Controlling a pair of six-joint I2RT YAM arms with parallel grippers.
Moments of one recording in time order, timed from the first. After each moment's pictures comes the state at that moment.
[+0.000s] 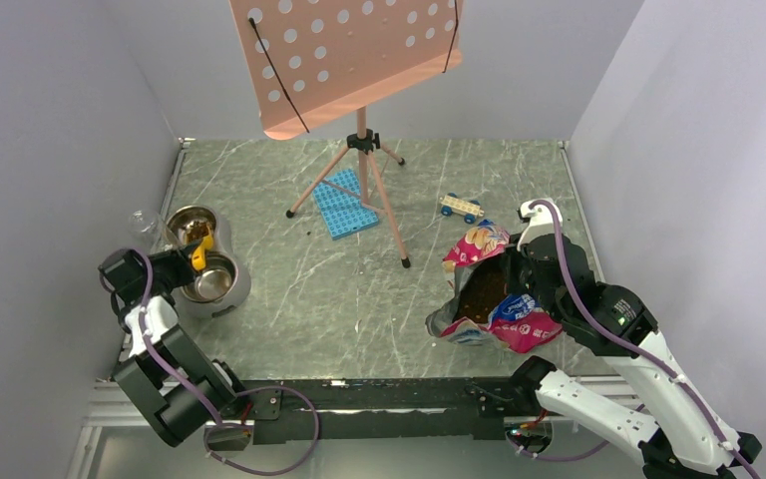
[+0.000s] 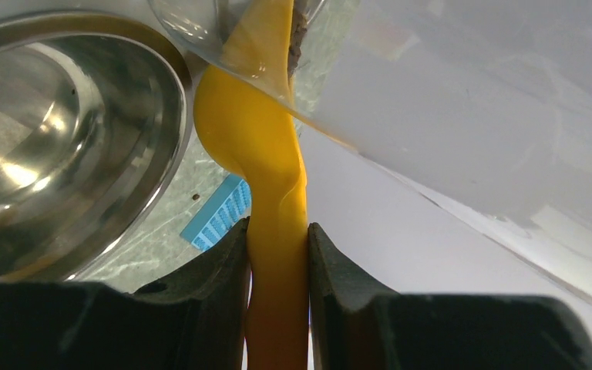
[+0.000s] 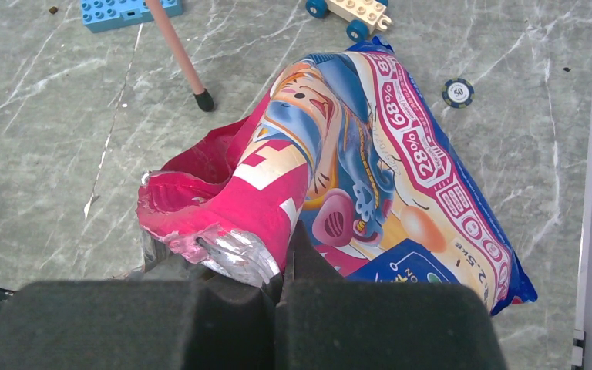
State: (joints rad) left arm 0.73 1.14 0.46 0.05 0.63 -1.46; right arm 0.70 0.69 1.10 -0.99 0.41 0.31
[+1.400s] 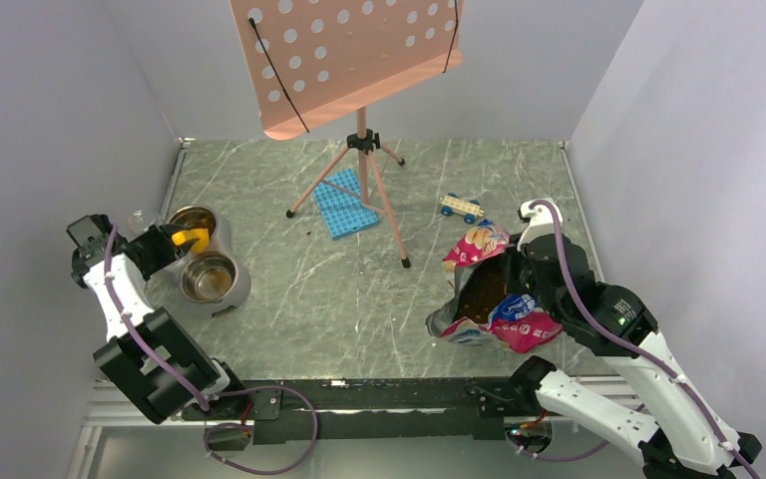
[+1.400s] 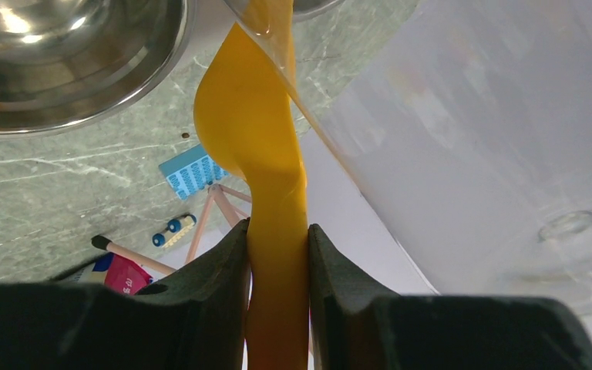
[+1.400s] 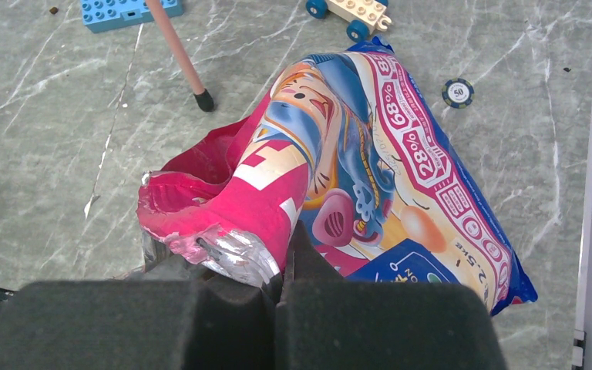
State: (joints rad) left arm 0.73 1.27 0.95 -0.67 0.60 -1.49; right arm 0.70 0.69 1.10 -0.99 0.41 0.31
